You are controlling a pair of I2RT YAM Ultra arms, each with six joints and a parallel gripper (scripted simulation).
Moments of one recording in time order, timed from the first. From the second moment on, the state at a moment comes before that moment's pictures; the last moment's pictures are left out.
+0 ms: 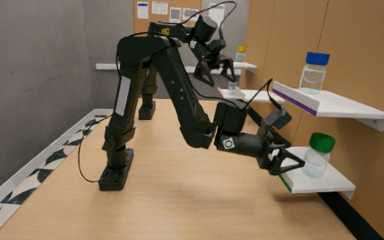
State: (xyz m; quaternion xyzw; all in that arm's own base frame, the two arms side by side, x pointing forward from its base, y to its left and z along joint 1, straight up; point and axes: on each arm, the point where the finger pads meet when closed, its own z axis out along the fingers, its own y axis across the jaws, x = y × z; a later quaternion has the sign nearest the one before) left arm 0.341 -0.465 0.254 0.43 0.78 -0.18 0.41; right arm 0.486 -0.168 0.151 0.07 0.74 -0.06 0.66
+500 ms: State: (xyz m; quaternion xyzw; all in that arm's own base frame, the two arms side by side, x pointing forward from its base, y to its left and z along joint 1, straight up) left arm 0.341 -0.465 0.254 0.43 0.78 -0.18 0.41; right arm 0.507 -0.171 0.157 0.07 0.74 -0.06 0.67
